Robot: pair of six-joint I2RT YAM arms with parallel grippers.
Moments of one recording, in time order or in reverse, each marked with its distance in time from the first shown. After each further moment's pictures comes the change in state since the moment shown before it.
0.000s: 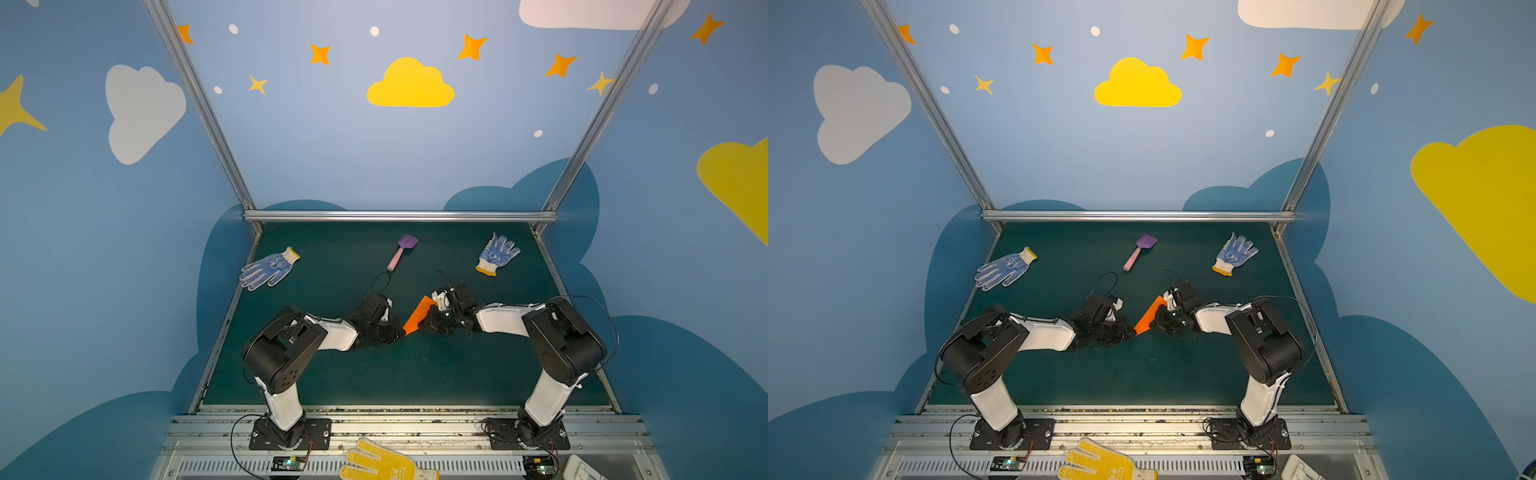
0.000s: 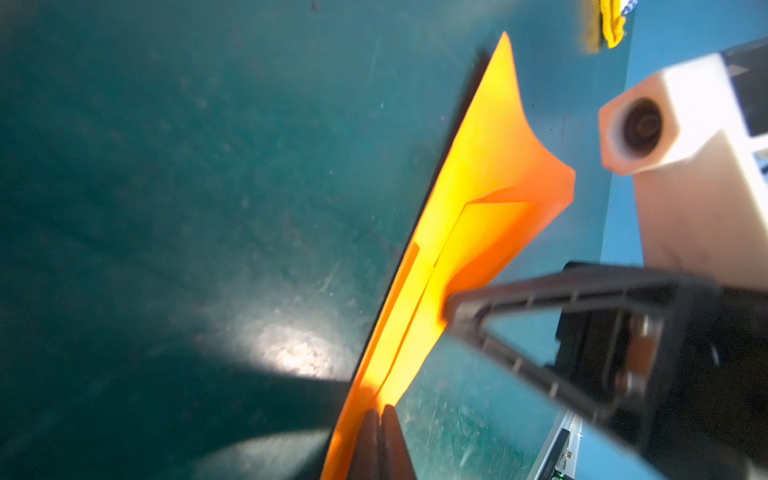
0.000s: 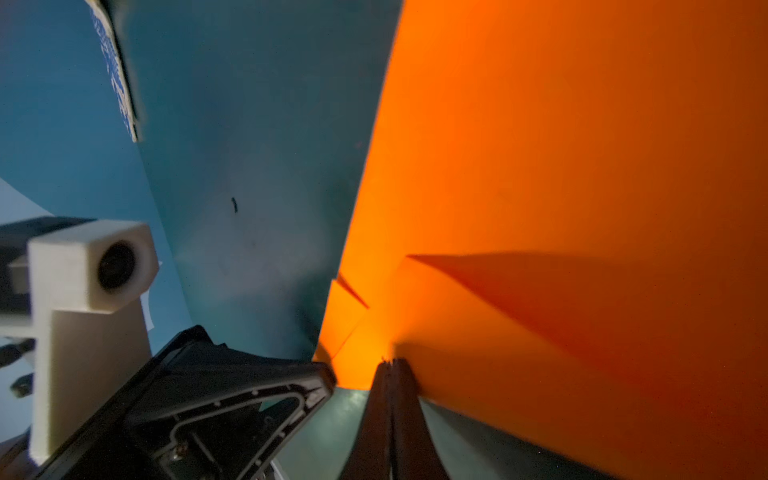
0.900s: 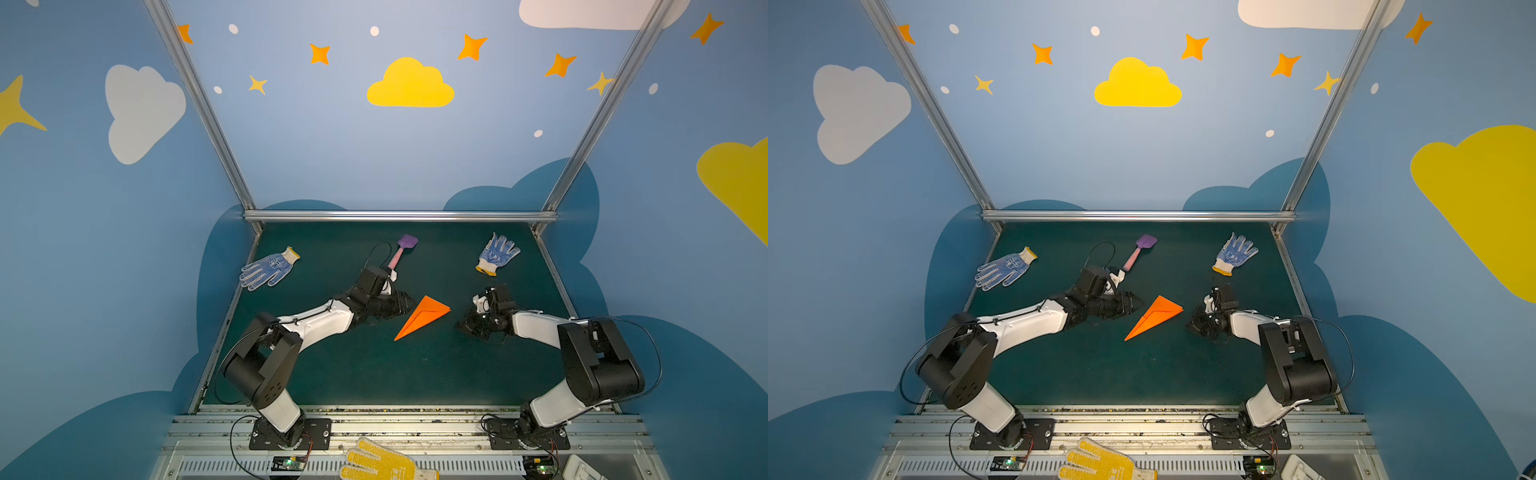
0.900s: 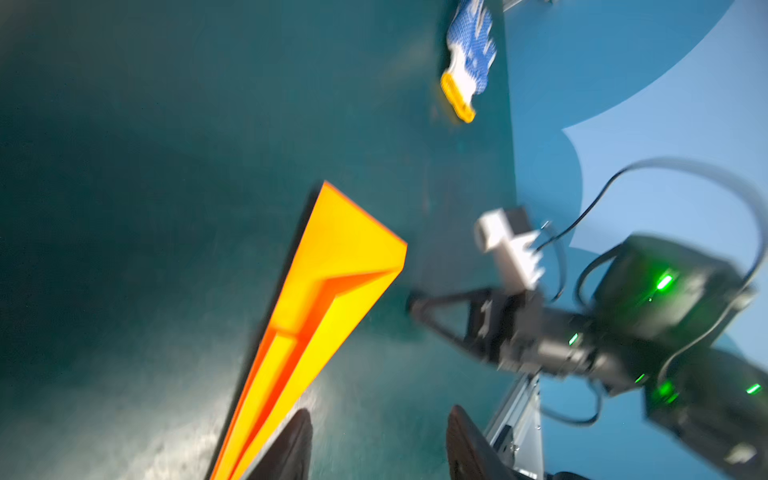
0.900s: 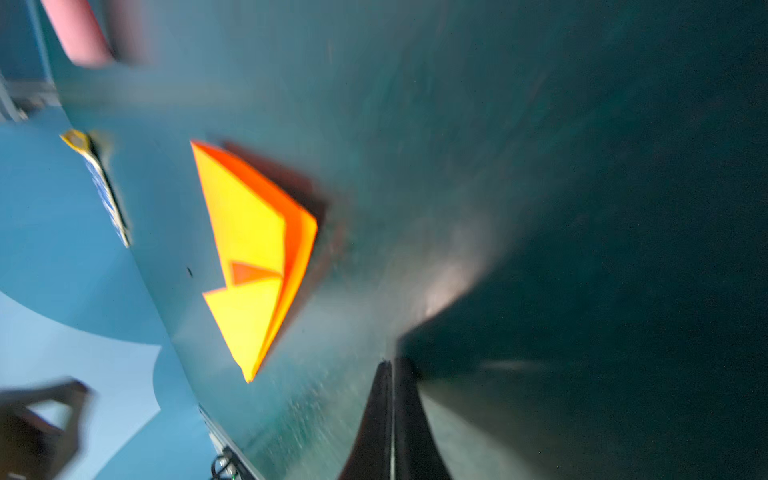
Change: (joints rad) left arm 0.093 -0.084 0.301 -0.275 0.086 0.116; right arm -0.217 -0.183 -0.148 -0.142 -0.010 -0.048
